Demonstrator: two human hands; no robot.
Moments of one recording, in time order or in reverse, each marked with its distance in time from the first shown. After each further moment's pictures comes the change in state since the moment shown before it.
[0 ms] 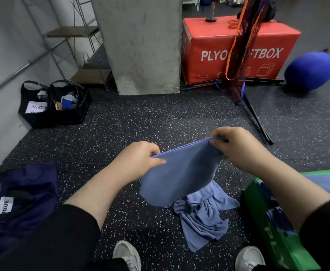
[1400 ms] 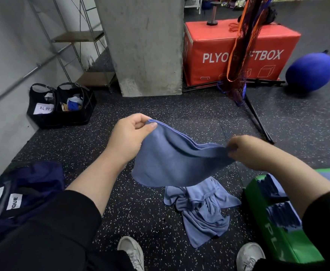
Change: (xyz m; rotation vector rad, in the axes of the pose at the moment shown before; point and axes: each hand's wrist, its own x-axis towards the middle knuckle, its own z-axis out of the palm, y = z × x) left_hand -0.011 0.004 -0.022 -0.781 0.407 0.113; right_hand -0.017 0.017 -0.018 -0.343 -0.302 0.196
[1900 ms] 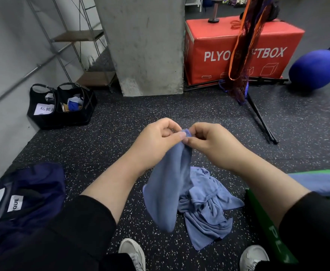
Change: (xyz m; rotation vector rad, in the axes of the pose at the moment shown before) left_hand -0.006 0.018 0.037 0.068 -0.277 -0.012; right_hand 0.000 -0.081 0.008 0.696 0.185 -0.455
